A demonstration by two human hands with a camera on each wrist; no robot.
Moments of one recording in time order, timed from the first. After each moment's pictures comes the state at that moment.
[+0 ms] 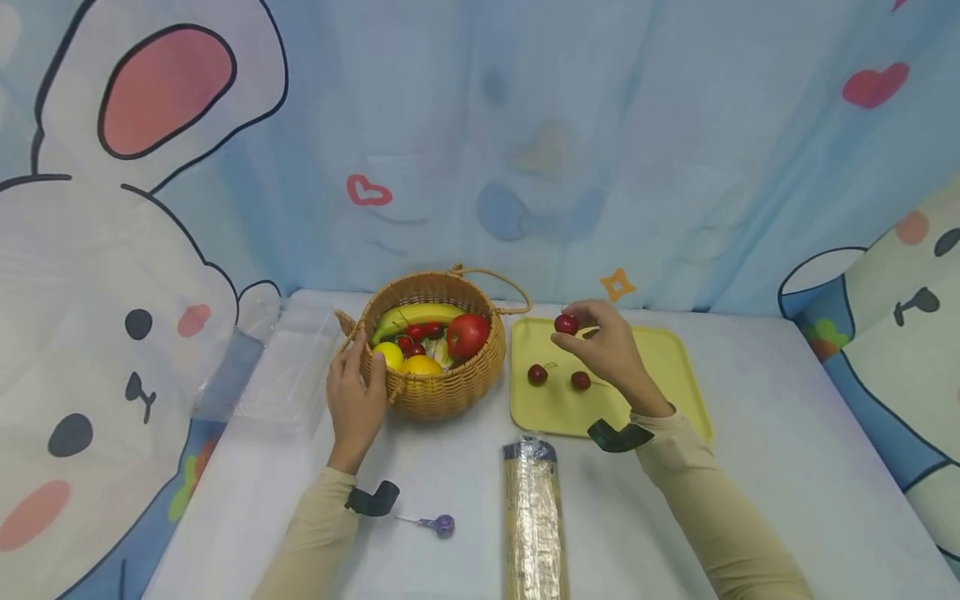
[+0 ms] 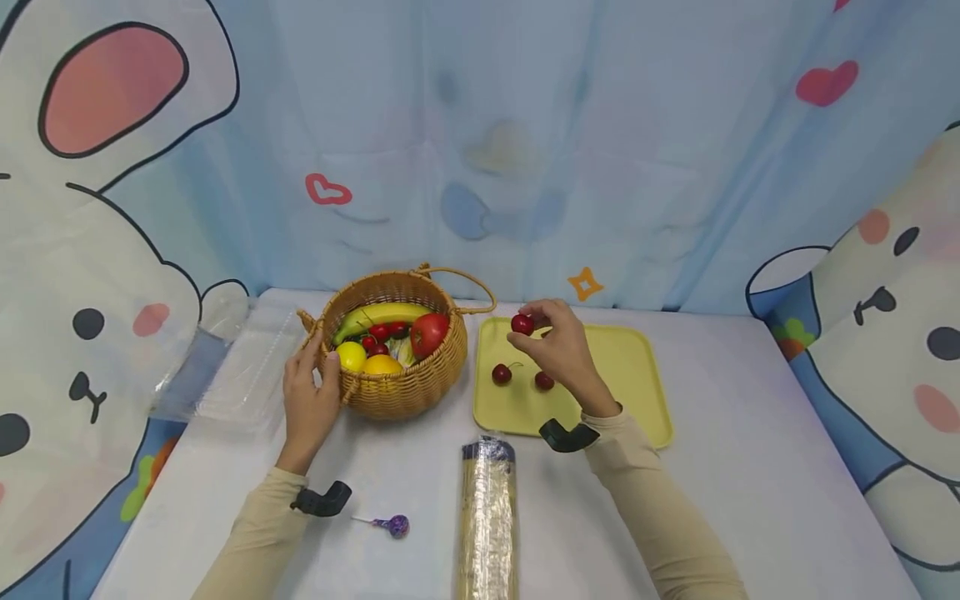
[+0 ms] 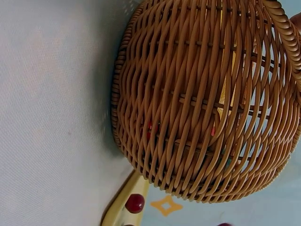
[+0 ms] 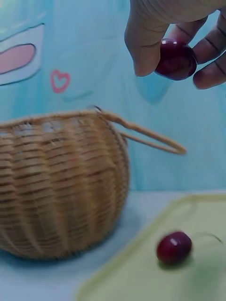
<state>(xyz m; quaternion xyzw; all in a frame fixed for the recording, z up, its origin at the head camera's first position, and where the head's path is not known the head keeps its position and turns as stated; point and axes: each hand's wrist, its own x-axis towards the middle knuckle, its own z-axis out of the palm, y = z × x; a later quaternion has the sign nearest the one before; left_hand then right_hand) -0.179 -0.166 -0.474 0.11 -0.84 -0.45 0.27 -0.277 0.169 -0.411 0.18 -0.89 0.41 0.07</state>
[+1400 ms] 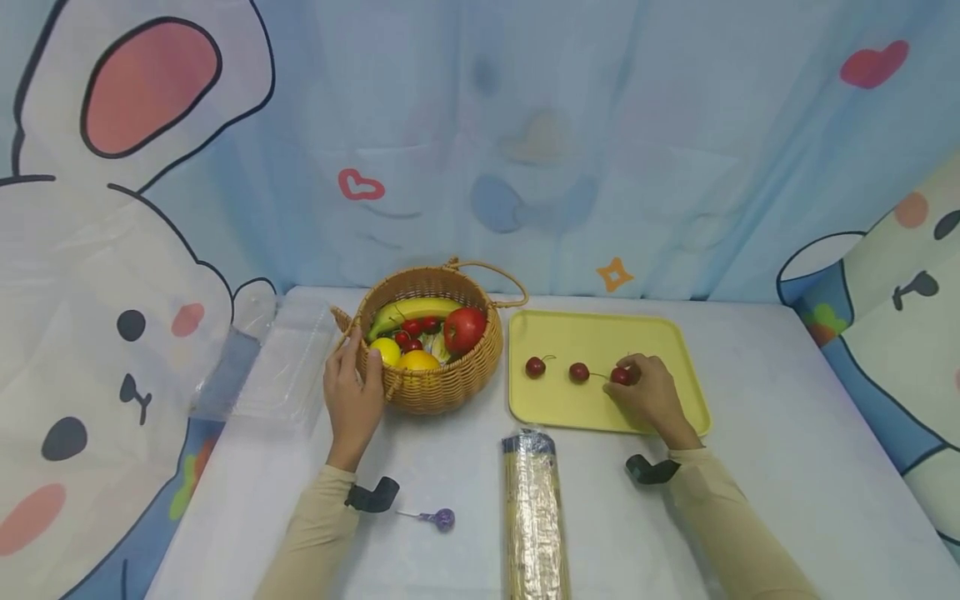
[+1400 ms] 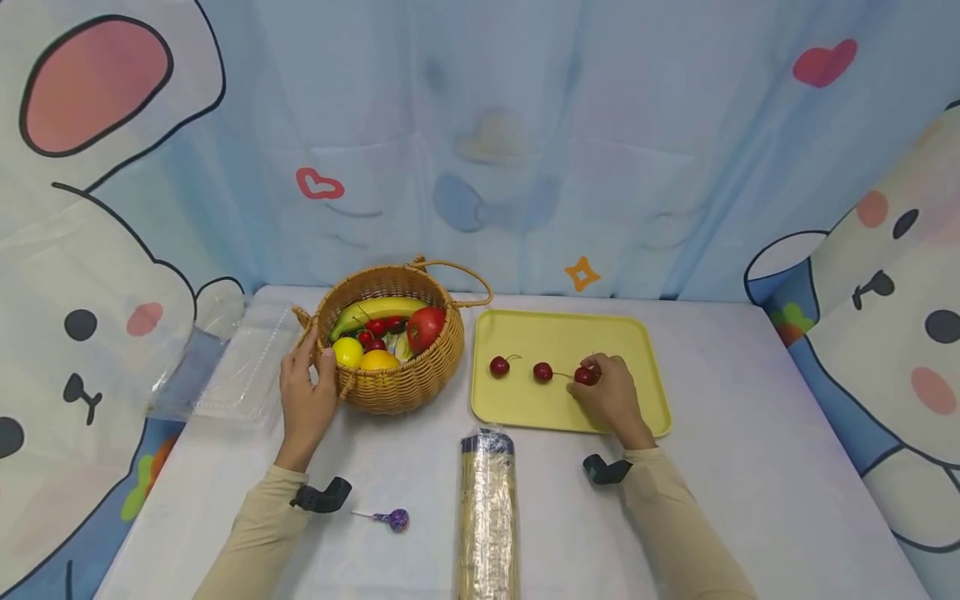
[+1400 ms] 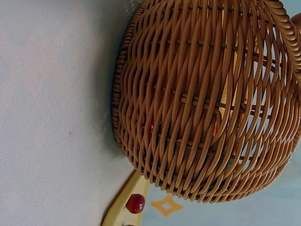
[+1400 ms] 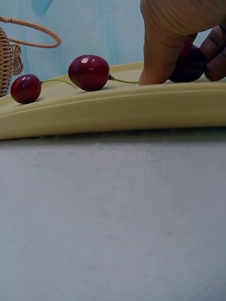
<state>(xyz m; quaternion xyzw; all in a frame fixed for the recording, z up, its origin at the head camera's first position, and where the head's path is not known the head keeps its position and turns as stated) -0.178 -0.166 -0.474 0.12 -0.84 -0.46 0.25 -0.263 0.262 -0.514 0.05 -0.94 0.32 0.01</state>
